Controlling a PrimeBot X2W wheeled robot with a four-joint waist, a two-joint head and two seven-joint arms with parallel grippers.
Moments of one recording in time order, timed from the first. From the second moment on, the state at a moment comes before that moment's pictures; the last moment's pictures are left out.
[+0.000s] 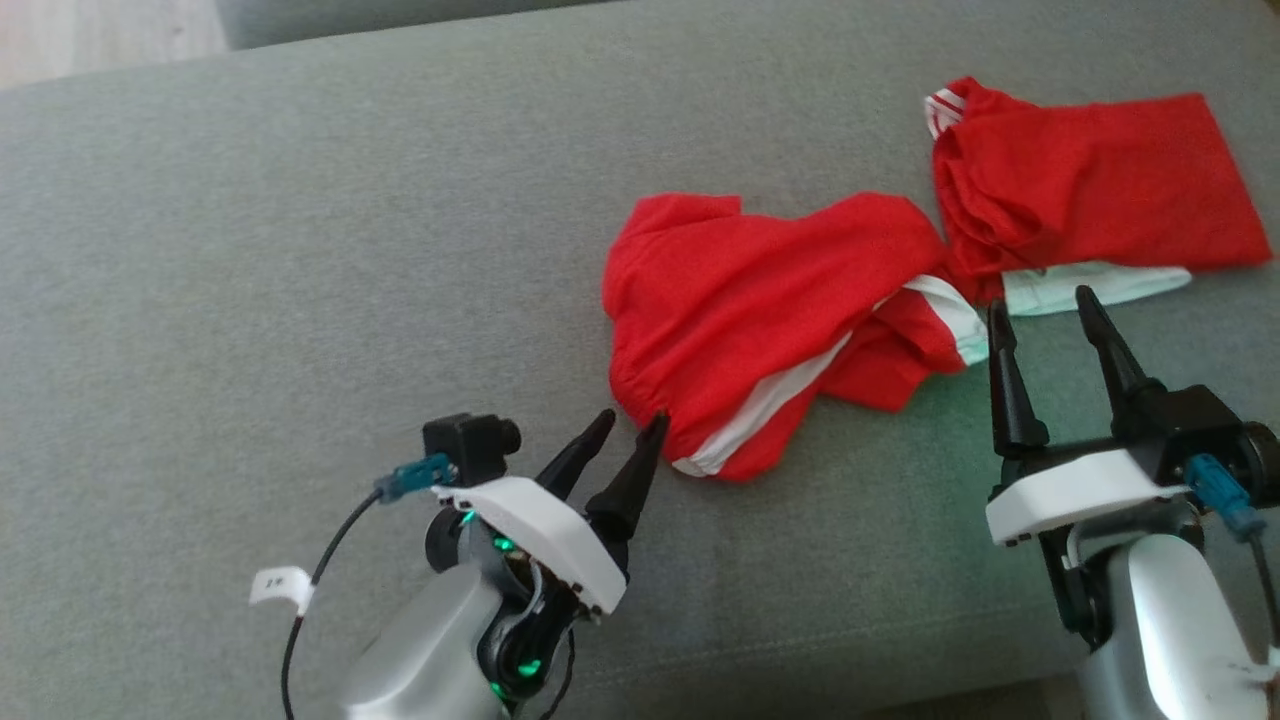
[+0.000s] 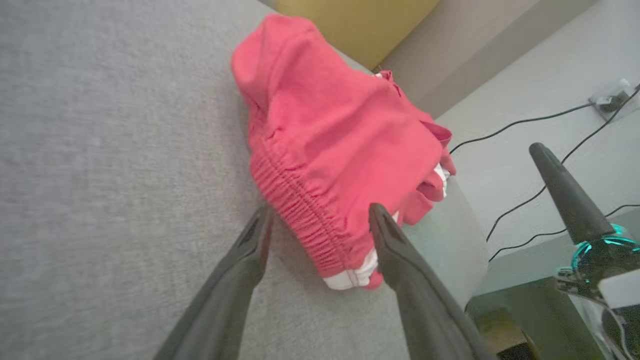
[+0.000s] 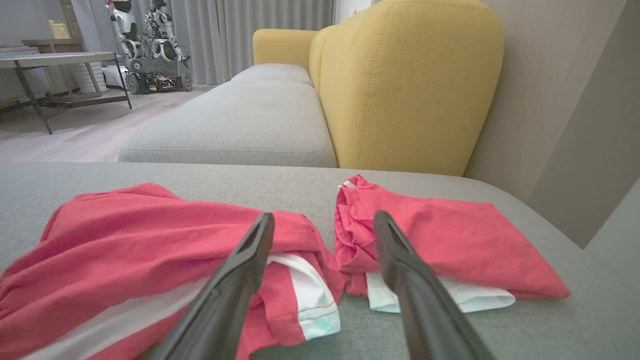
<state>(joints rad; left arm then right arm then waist) -0.36 0.04 -0.70 0.54 -0.86 -0.11 -0.16 -0.17 -0.05 -0.03 0.20 -0.03 0.13 -0.13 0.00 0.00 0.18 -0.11</state>
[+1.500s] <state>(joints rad) -0.58 0.16 -0.64 0.73 -0.62 -0.02 -0.25 -0.21 -0.05 0.06 0.30 0.00 0.13 -0.16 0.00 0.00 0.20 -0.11</state>
